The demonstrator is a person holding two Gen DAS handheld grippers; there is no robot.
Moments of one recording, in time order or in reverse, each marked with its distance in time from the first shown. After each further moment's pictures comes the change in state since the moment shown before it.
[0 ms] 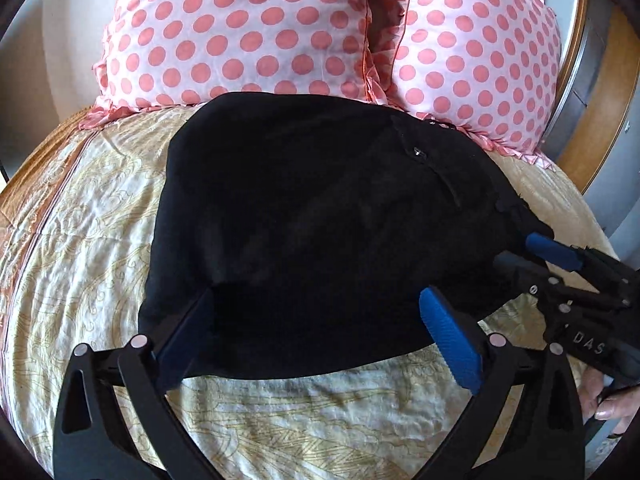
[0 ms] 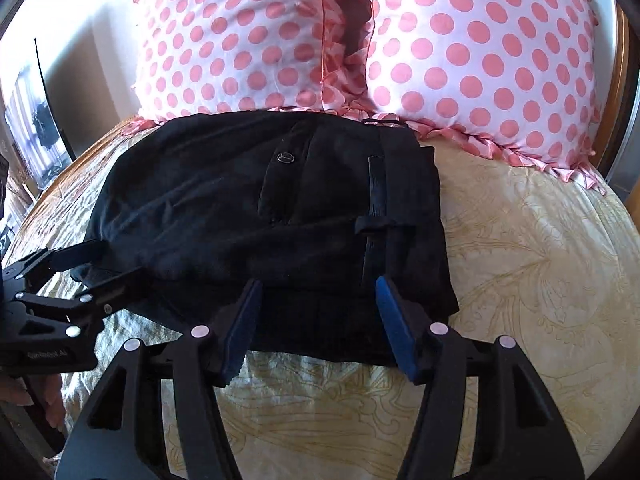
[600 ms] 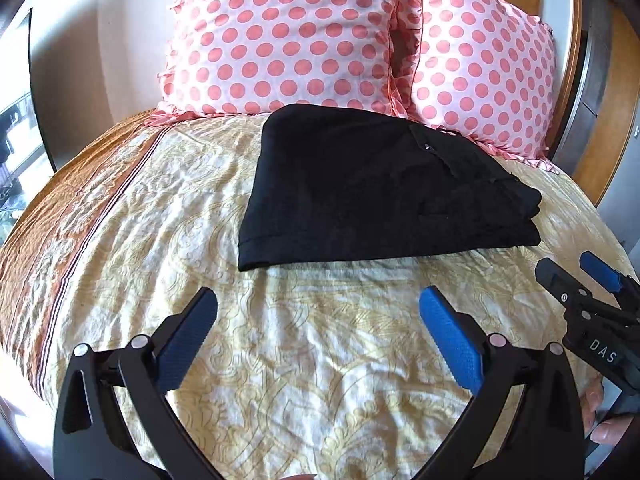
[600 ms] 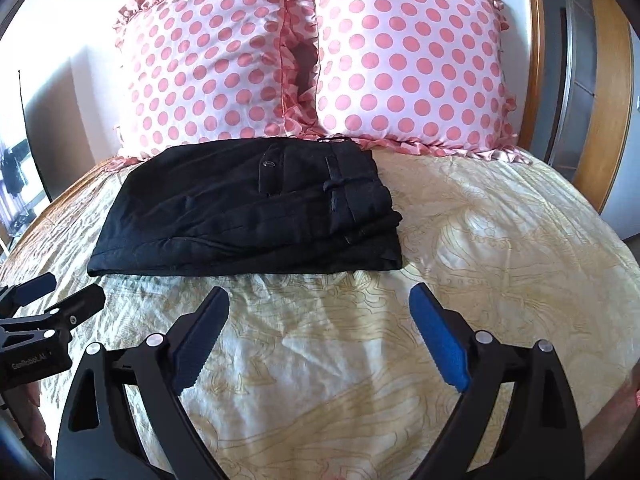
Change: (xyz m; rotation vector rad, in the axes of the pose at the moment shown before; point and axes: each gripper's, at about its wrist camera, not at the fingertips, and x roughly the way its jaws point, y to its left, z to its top) left arm -0.085 0.016 -0.064 -0.050 -0.097 0.098; right arm -0.072 0.033 -0.073 0.077 -0.187 -0.187
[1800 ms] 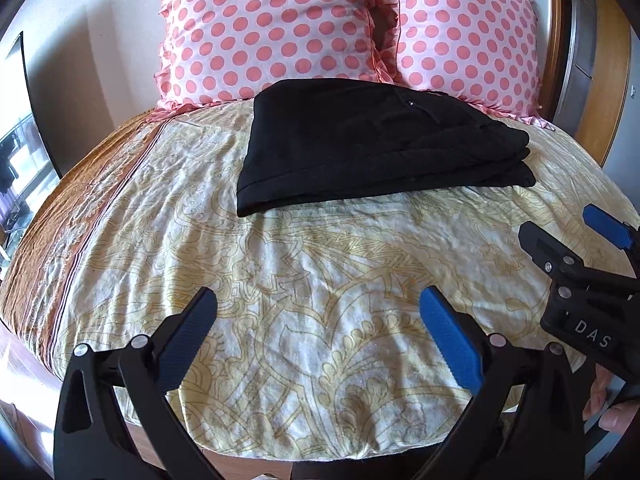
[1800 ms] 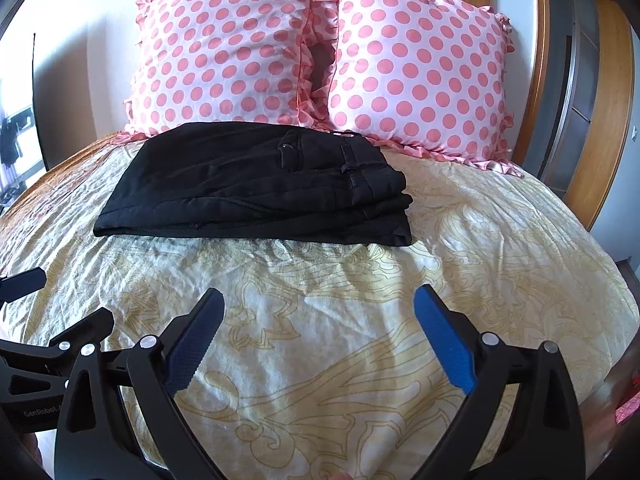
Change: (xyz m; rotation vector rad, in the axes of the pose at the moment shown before) left arm -0.013 -0.015 -0.038 0.104 0.040 0.042; right arm -0.012 0.025 -0.024 -0.075 0.004 -0.038
